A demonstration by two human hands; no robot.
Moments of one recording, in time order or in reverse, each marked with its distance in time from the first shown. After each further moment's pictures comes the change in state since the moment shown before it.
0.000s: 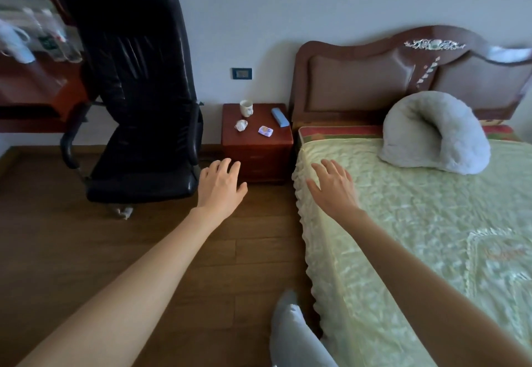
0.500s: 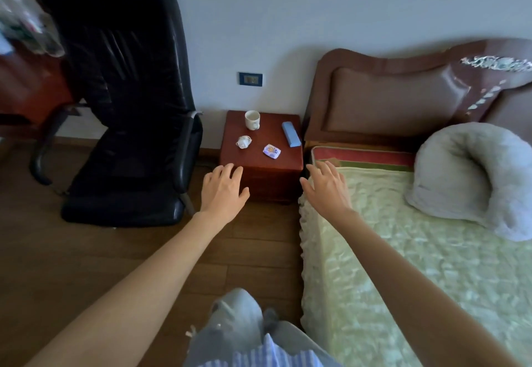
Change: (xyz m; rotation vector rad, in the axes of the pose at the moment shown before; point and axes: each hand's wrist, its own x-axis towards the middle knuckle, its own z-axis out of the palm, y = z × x) left_hand 0.242 -0.007 0.077 -0.009 -0.095 -0.130; right_hand 0.272 0.057 0.062 0.063 -0.104 -0.056
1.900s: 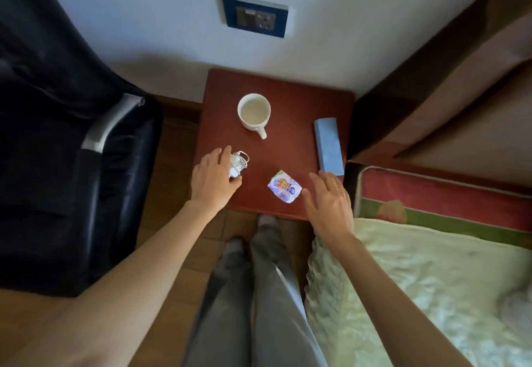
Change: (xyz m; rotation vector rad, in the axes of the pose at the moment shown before) left_hand 0.461 -0.110 0.312 -0.100 -0.426 -0.281; right_hand 0.438 0.098 0.297 0.171 -0.253 0.086
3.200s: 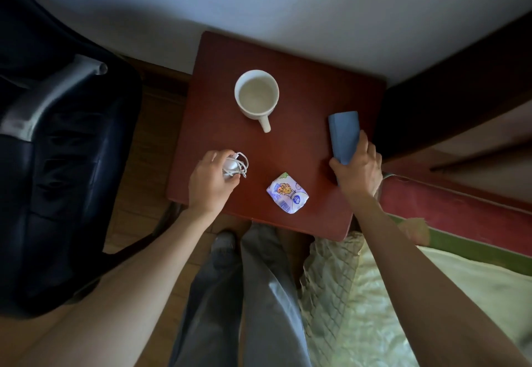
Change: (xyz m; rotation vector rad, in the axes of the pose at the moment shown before) left_hand 0.035 -0.011 0.088 -0.419 0.173 -0.135; right_hand 0.125 0.071 0.062 -0.063 -0.007 0.314
